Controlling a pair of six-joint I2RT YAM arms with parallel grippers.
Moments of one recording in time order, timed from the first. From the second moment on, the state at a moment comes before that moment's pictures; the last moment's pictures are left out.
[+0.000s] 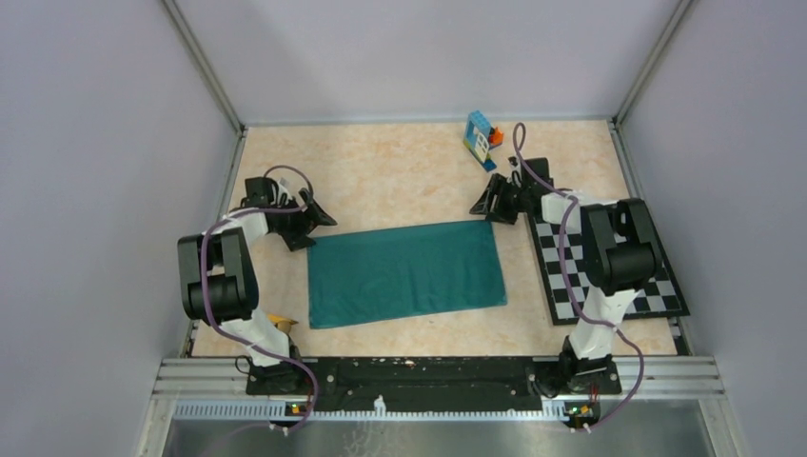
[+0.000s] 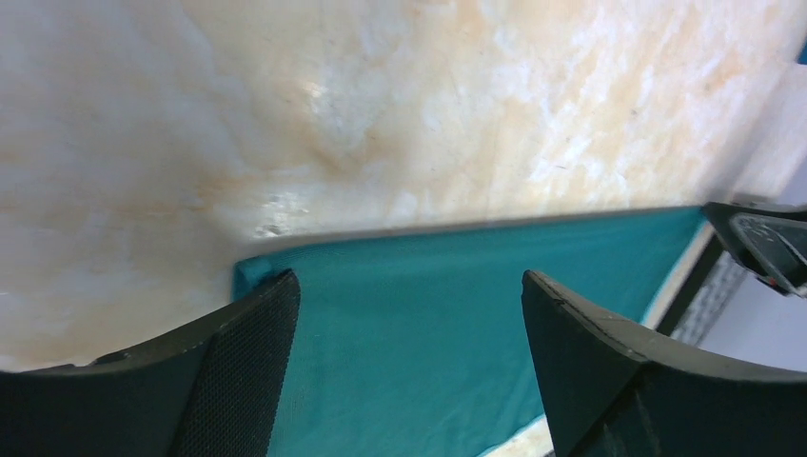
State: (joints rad) left arm 0.18 1.69 0.93 -0.27 0.54 -0.49; right arm 0.17 1.87 1.05 -0.02 -0.46 0.54
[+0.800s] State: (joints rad) left arm 0.17 1.44 0.88 -0.33 0.68 -0.43; right arm 0.26 1.67 0.94 -0.18 -0.41 0.45
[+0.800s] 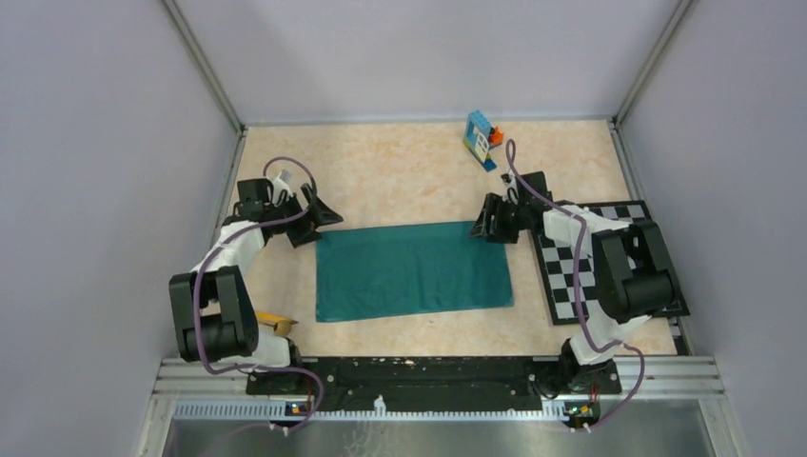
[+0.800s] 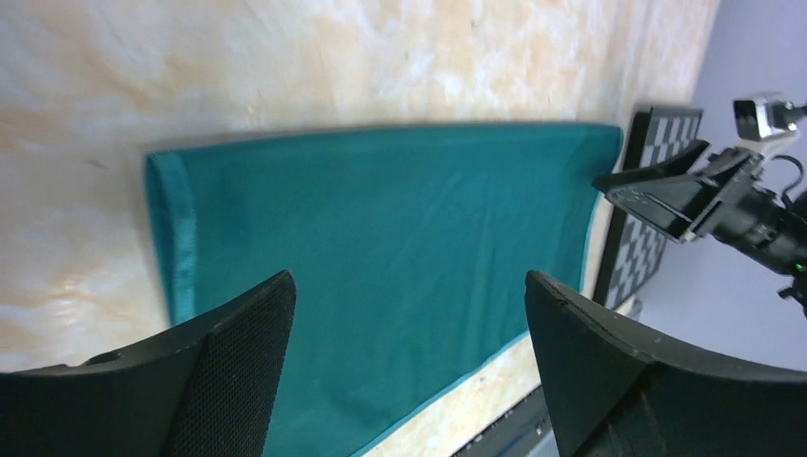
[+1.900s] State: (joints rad) left arm 0.14 1.52 0.93 -0.34 0.59 -0.39; right arm 0.30 1.67 1.14 -0.45 -0.23 0.33
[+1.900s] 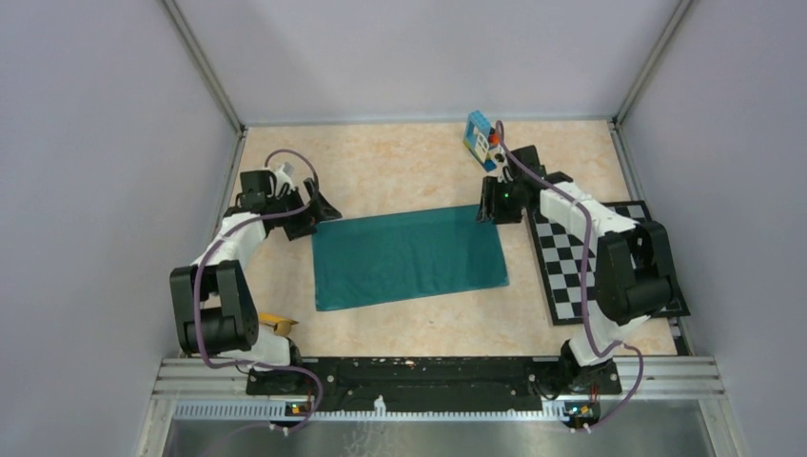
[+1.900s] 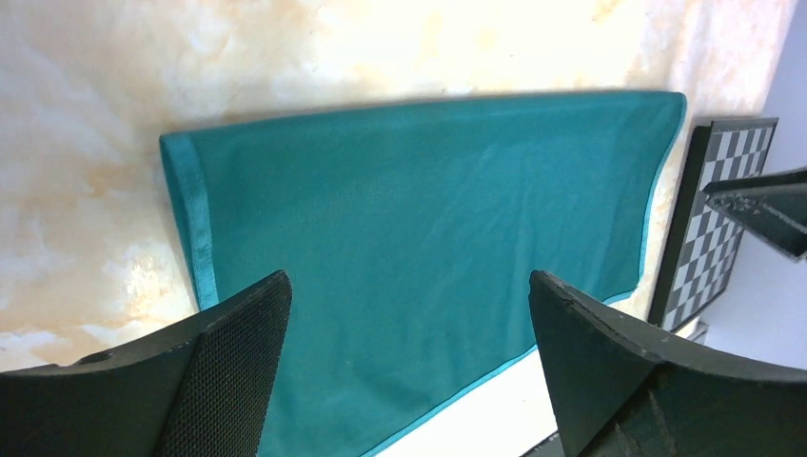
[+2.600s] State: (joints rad) left arm 0.09 1.43 0.92 -0.36 0.59 -0.24; right arm 0.34 1.88 1.34 -0.84 -0.04 0.22
